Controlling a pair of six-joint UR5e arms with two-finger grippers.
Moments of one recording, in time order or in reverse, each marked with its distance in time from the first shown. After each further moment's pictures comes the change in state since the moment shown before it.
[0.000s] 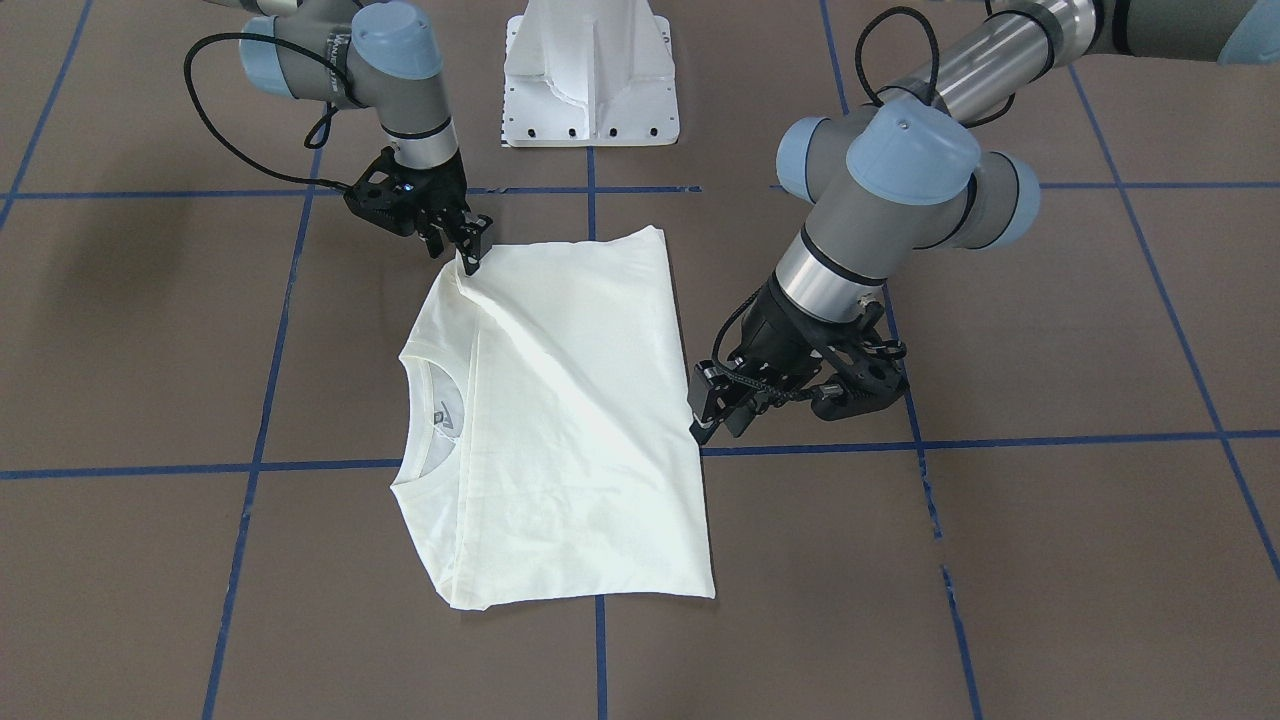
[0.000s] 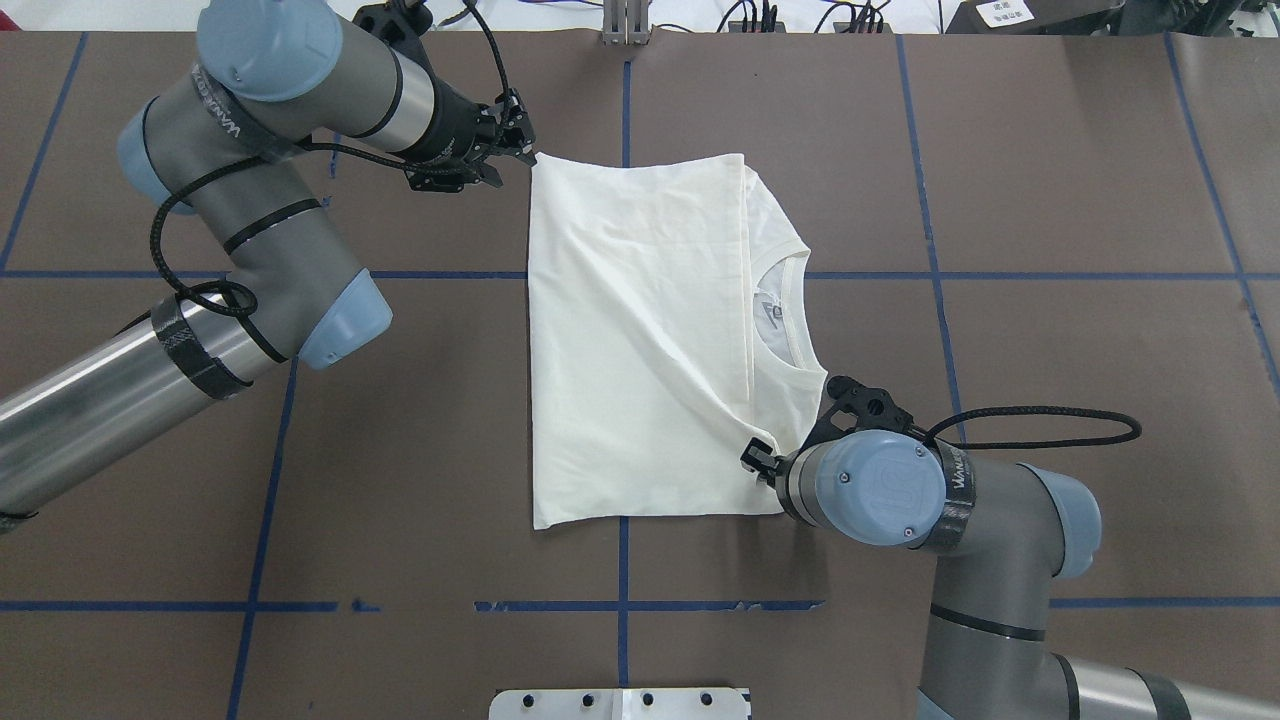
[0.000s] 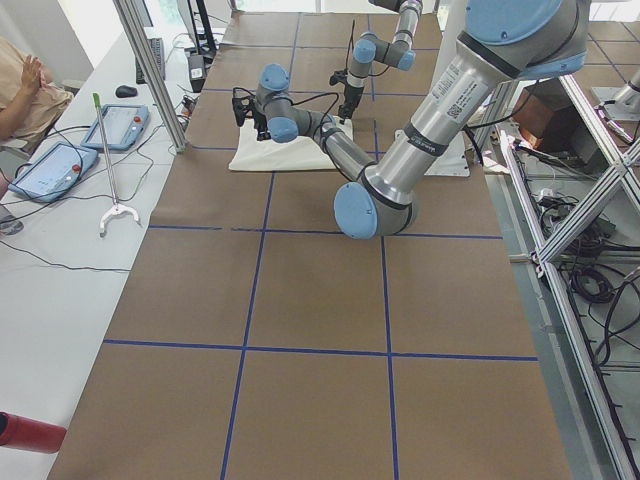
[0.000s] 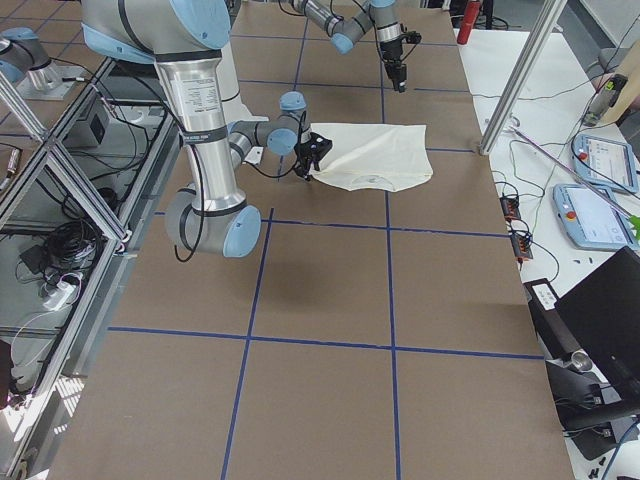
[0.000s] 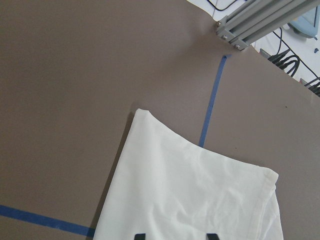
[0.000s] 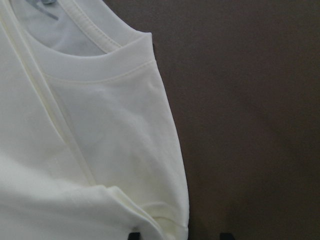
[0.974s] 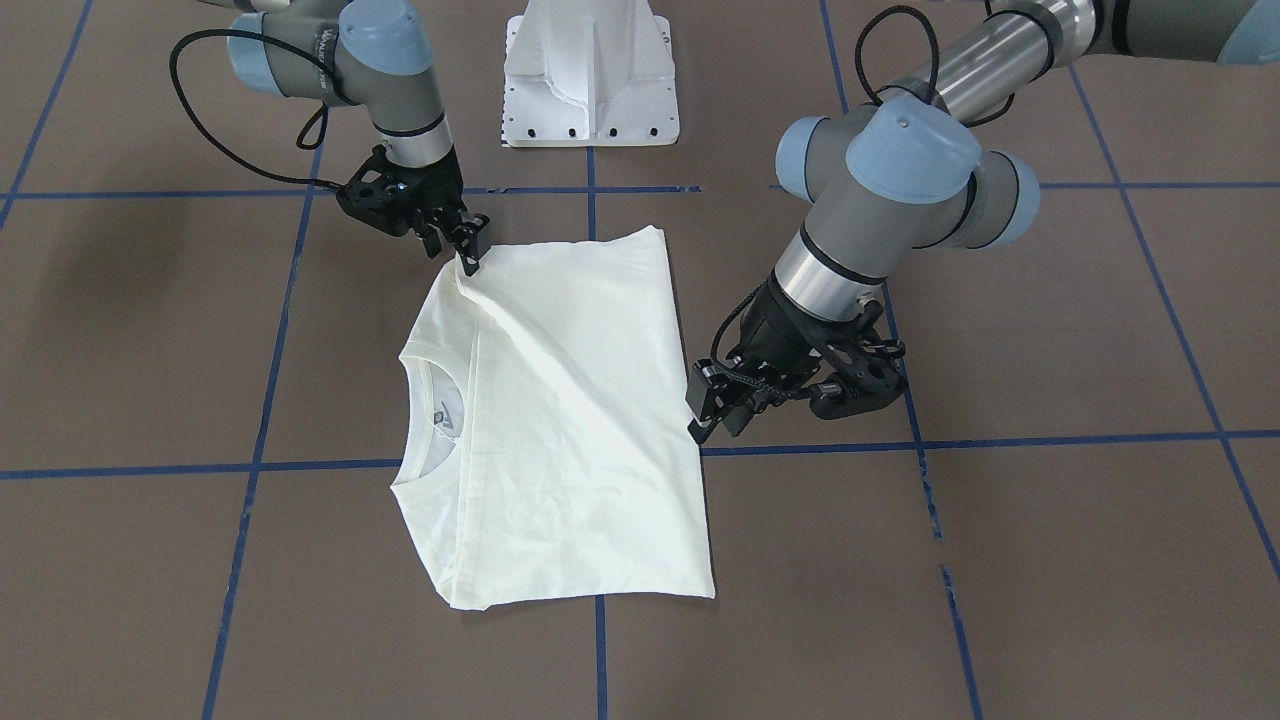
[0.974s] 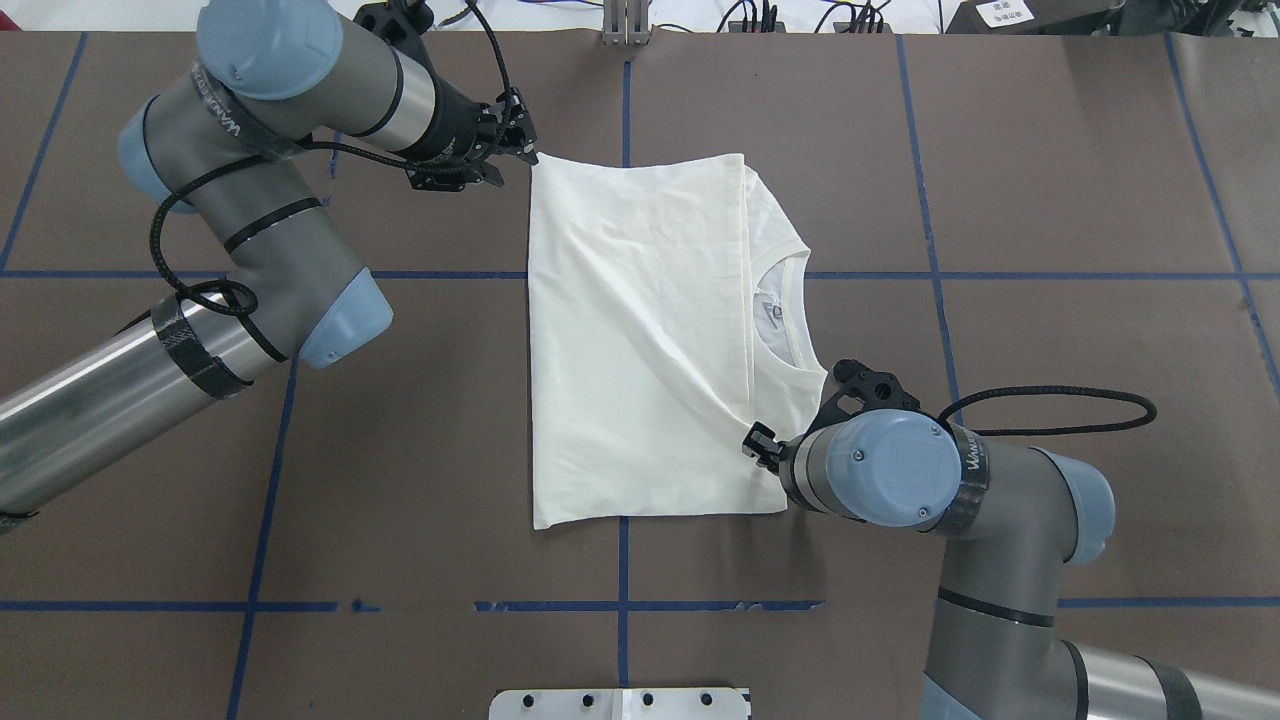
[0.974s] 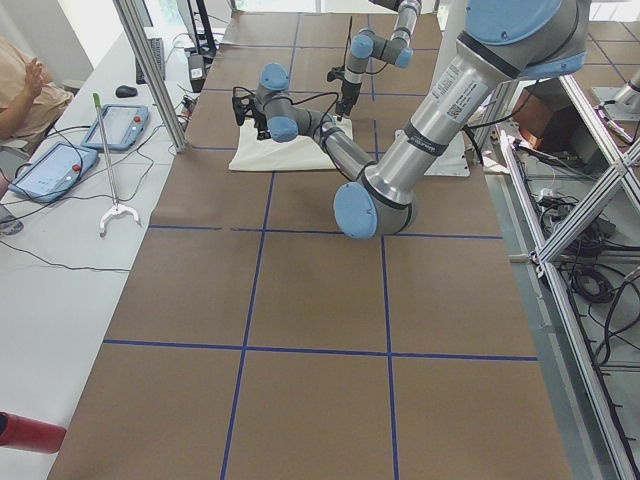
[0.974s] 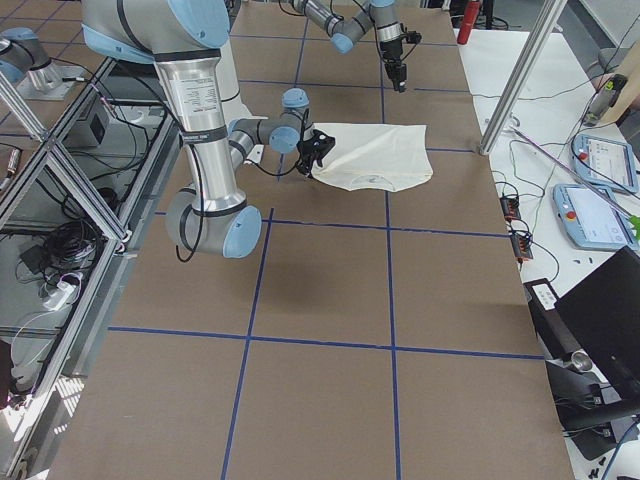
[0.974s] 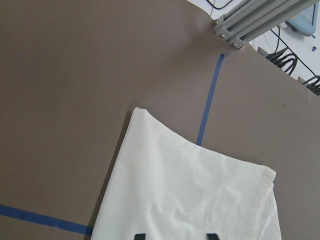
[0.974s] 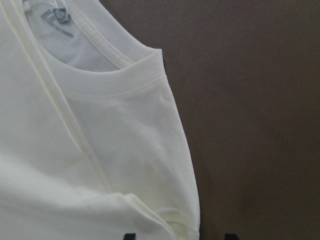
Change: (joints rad) left arm 0.000 -0.002 -0.001 -0.002 -0.002 0.000; right arm 0.020 0.000 0.019 0.005 0.013 0.001
